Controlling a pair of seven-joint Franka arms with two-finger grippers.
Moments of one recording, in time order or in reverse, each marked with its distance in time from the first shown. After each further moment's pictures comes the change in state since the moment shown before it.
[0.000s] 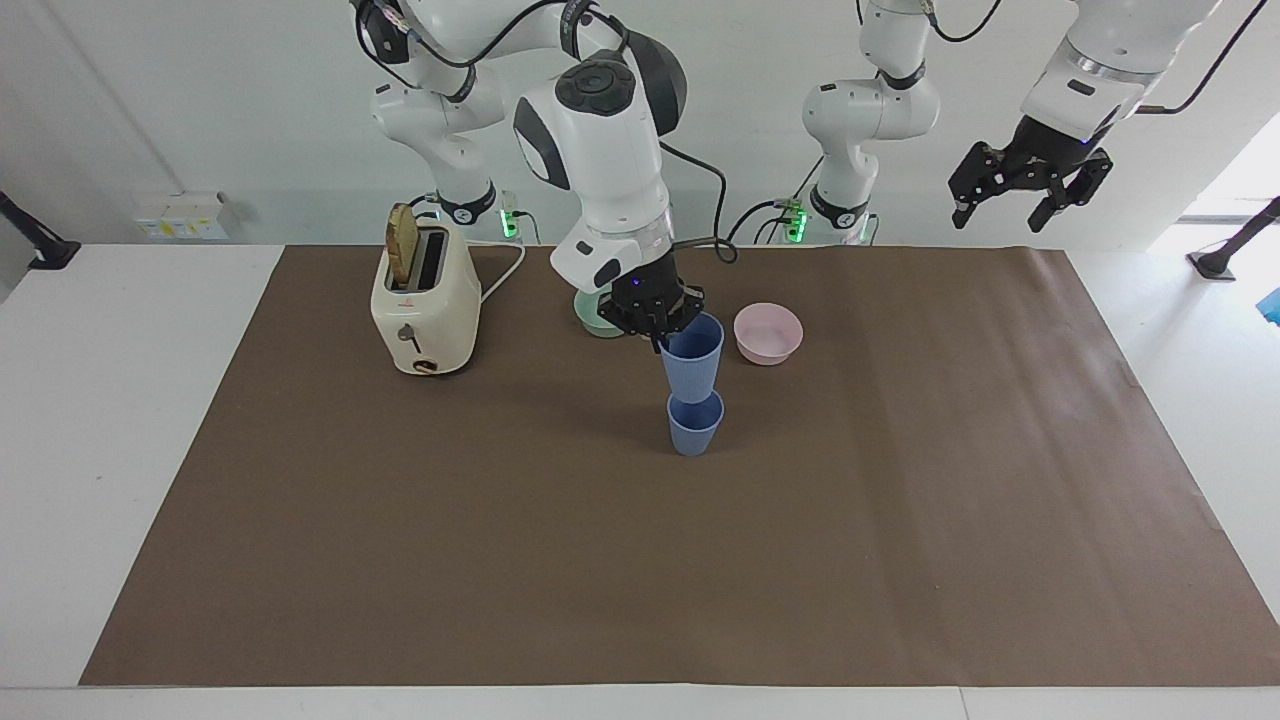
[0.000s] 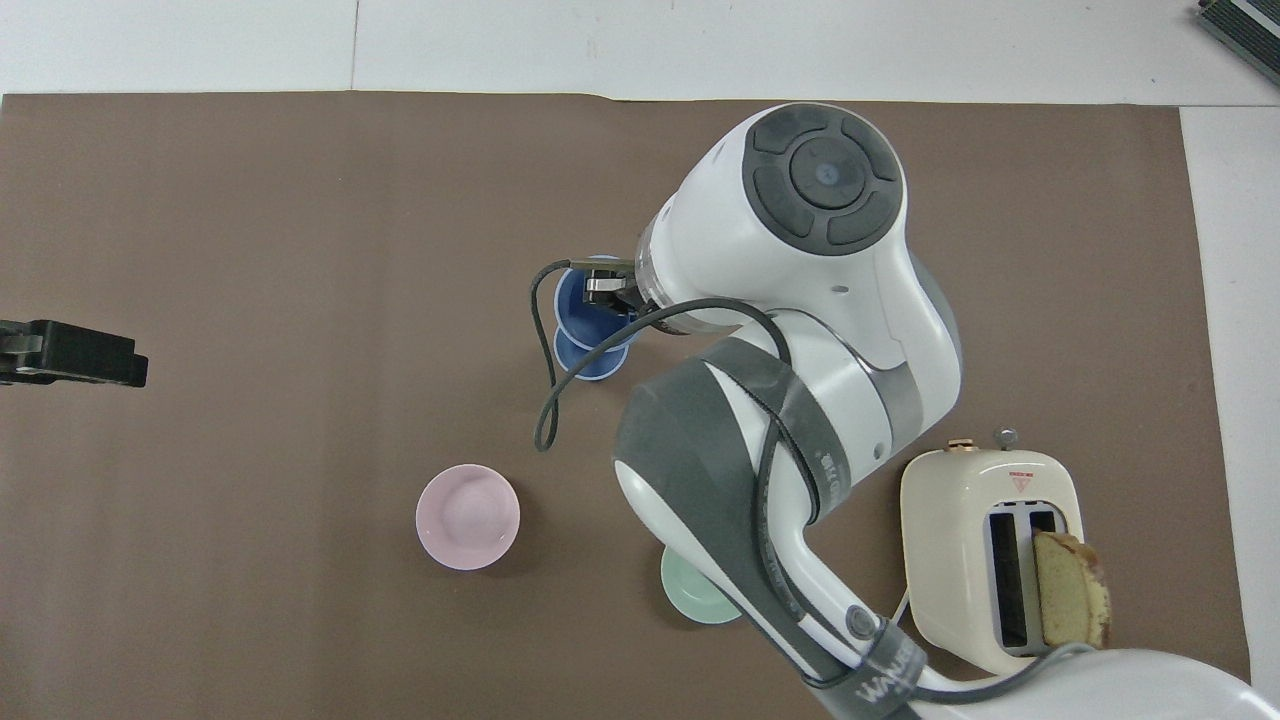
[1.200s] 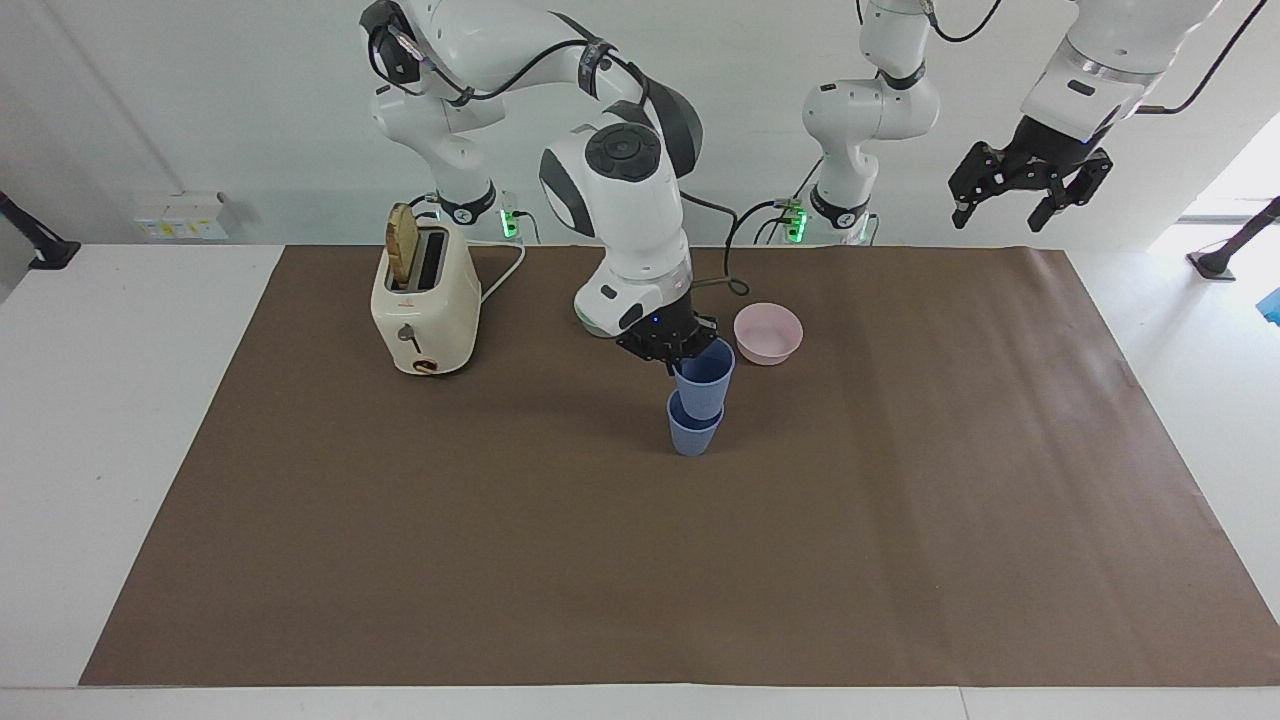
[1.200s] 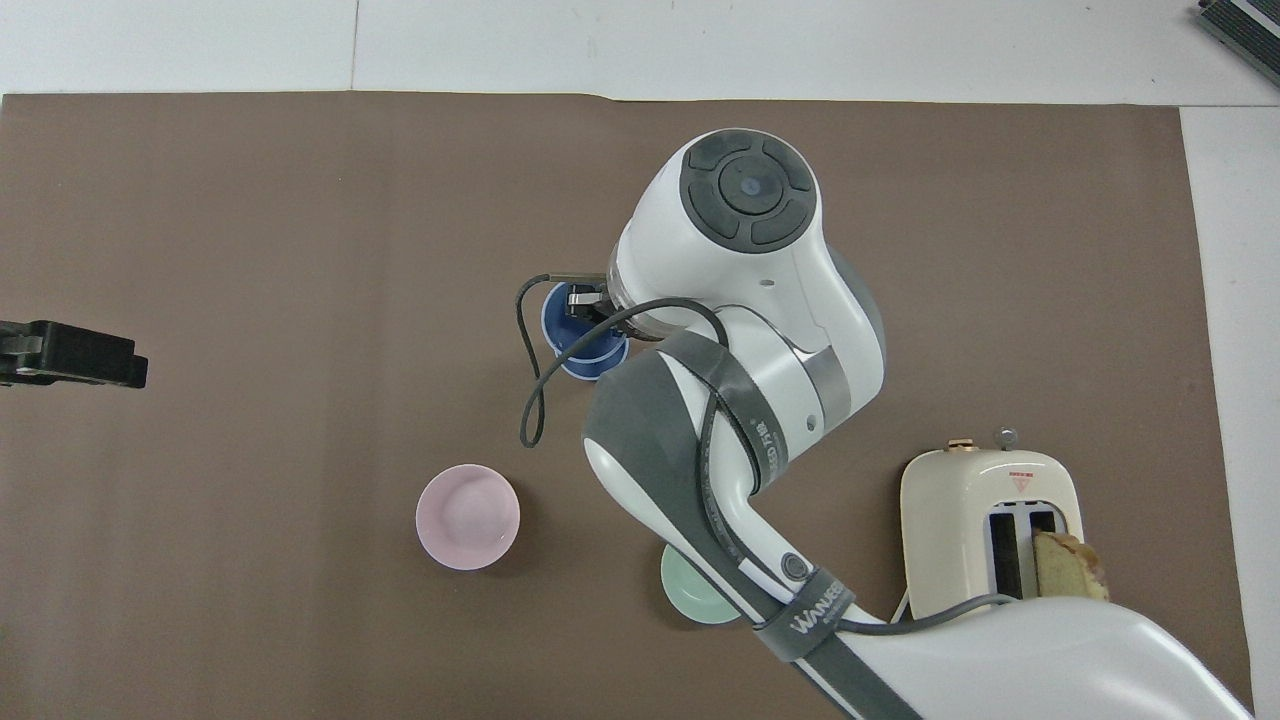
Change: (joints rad) left arm 0.000 0.000 0.000 0.000 0.000 -0.002 0.000; right arm 0.020 0.078 0.000 -0.007 -0.001 0.032 0.000
